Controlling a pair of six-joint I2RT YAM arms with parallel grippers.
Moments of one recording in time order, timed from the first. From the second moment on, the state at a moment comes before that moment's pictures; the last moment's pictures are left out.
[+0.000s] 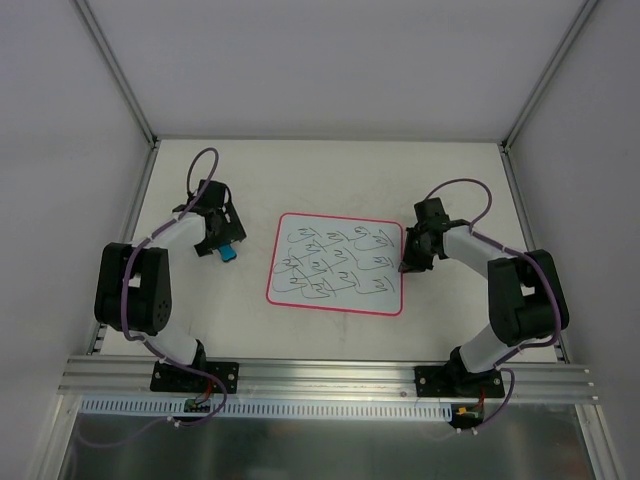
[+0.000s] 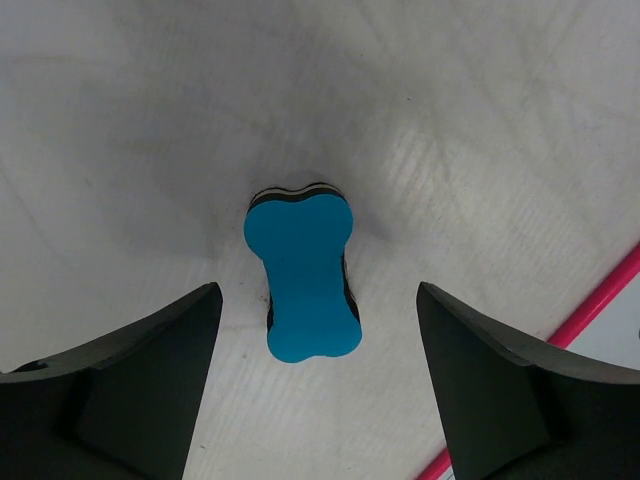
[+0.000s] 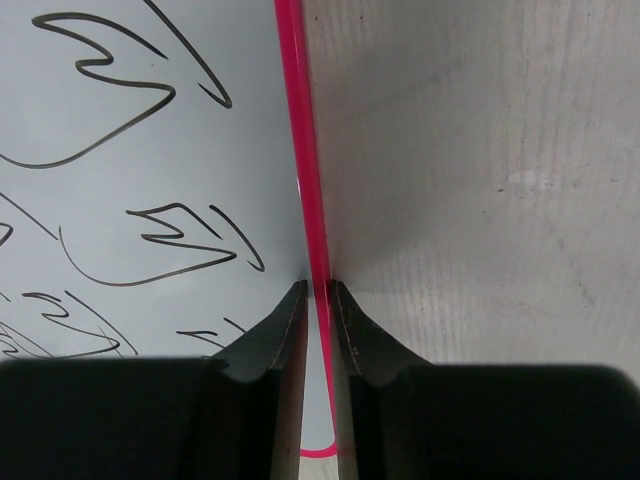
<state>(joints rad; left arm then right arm) -0.13 1.60 0.96 -0.45 -0.17 -0.53 0.27 1.59 0.87 -0.48 -0.09 0.47</state>
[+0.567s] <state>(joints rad) -0.13 1.66 0.97 -0.50 -0.19 -0.57 0.27 1.59 0.87 -0.48 -0.09 0.48</state>
